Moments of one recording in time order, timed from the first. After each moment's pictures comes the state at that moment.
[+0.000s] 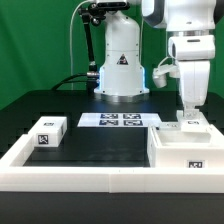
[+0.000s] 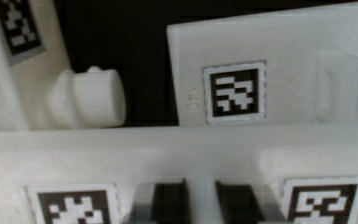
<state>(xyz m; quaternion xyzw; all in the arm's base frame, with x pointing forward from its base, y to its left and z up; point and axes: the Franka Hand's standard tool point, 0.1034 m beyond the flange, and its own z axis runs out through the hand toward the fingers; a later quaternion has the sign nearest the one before) 0.464 0.107 0.054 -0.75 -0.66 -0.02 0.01</state>
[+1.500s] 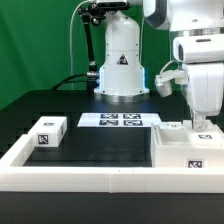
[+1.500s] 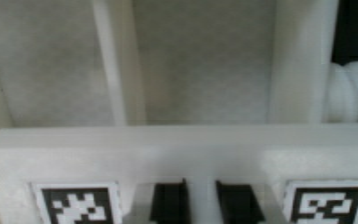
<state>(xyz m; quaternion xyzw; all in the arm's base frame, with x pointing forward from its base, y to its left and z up) 0.555 0.102 0.057 -0.74 -0.67 -0.05 0.01</state>
